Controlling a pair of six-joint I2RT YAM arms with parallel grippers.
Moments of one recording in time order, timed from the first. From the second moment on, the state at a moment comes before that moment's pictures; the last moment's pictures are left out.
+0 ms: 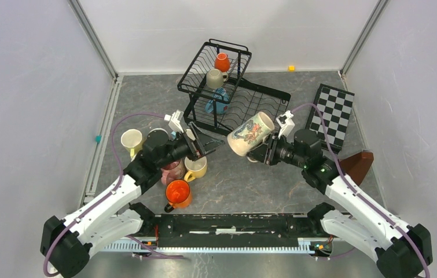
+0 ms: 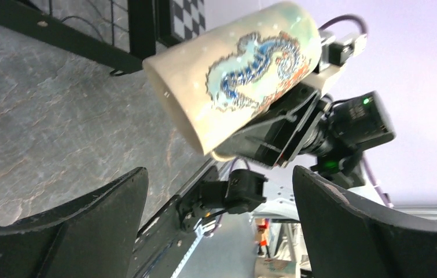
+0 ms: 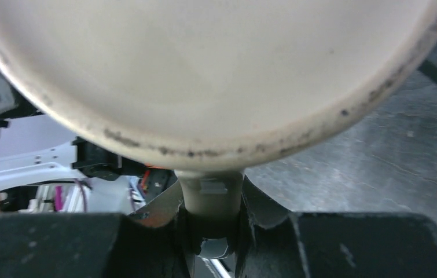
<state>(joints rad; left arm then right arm) -0.64 0.88 0.61 0.09 0.33 -1.07 0.54 0.86 0.61 -0.12 -0.39 0.66</state>
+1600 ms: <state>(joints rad) -0.62 1.03 0.57 0.74 0.47 -1.63 0.86 0.91 0.47 0.57 -0.20 0.98</state>
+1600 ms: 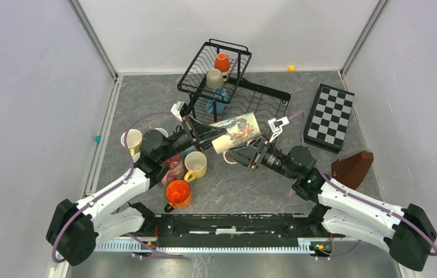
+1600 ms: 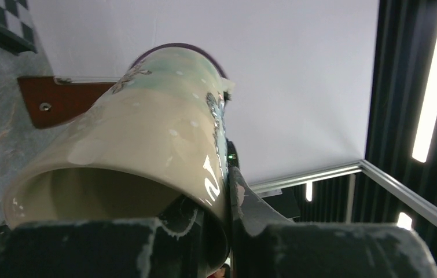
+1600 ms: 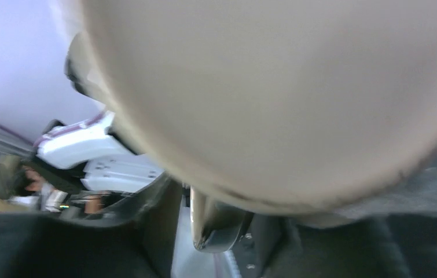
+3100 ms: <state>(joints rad) -1.06 1.41 1.29 -0.83 0.01 -0.58 0.40 0.83 0.77 -0.38 0.08 0.42</state>
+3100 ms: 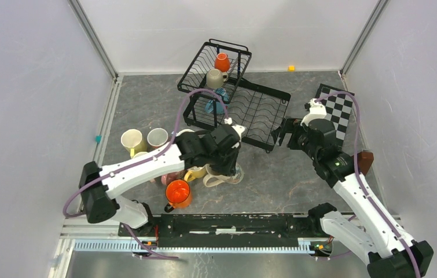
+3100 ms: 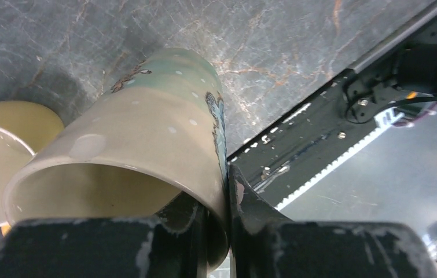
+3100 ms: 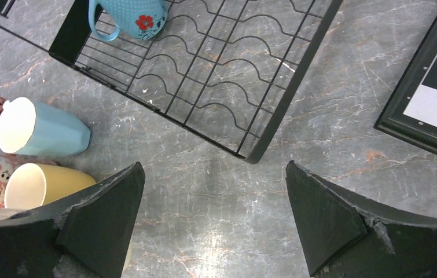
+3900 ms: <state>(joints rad) -1.10 1.63 1.35 -0.93 -0.21 -0.45 0.32 0.84 0.74 -0.35 -0.07 0.42</state>
